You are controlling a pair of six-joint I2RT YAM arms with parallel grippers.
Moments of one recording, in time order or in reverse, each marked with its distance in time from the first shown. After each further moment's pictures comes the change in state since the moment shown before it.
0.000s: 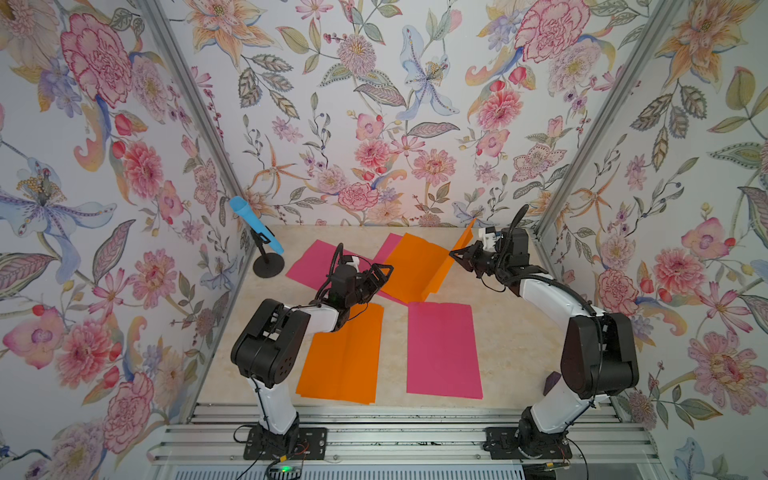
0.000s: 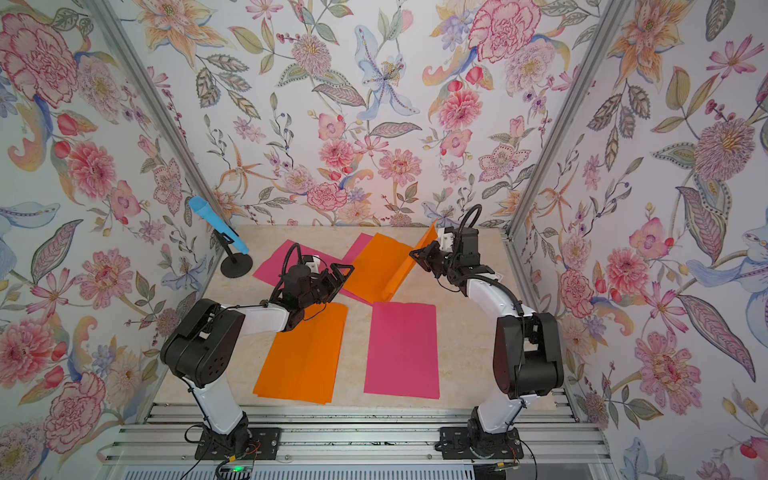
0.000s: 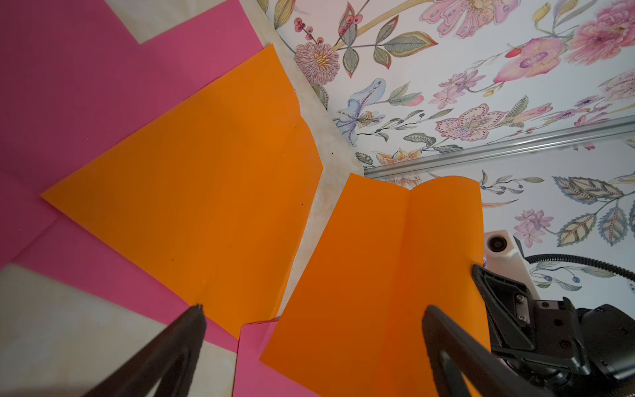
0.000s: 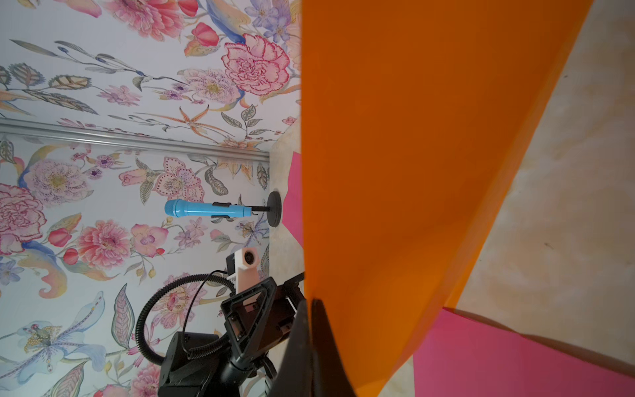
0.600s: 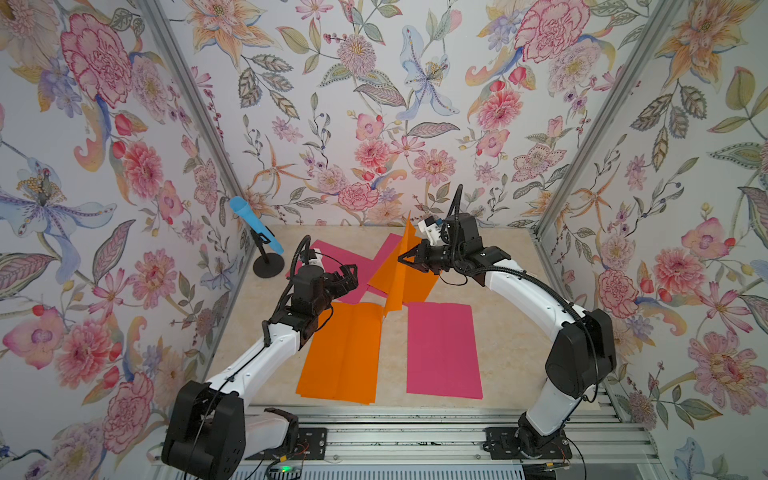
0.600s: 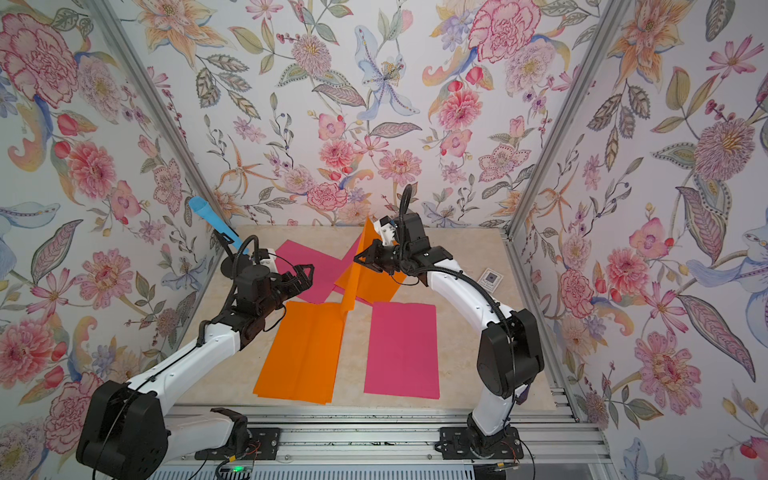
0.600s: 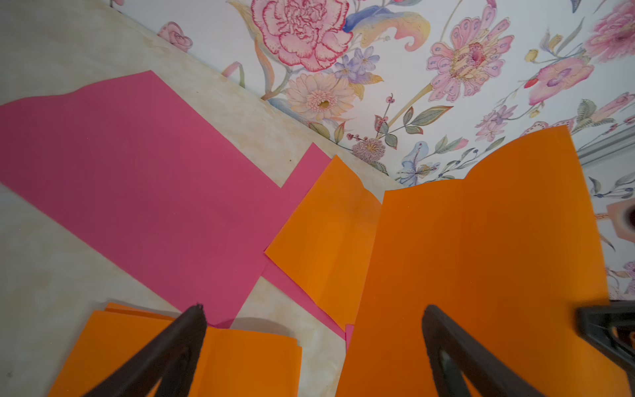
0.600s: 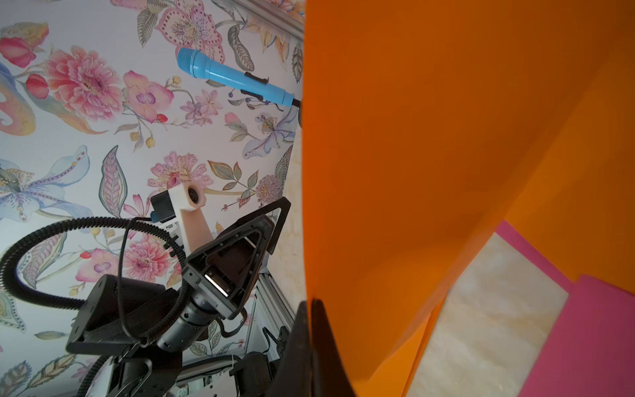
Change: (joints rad) left arm 0.127 -0.548 -0.125 -0.507 -0.281 0.396; right arm 0.386 0.079 0.339 -0.286 0.030 -0.125
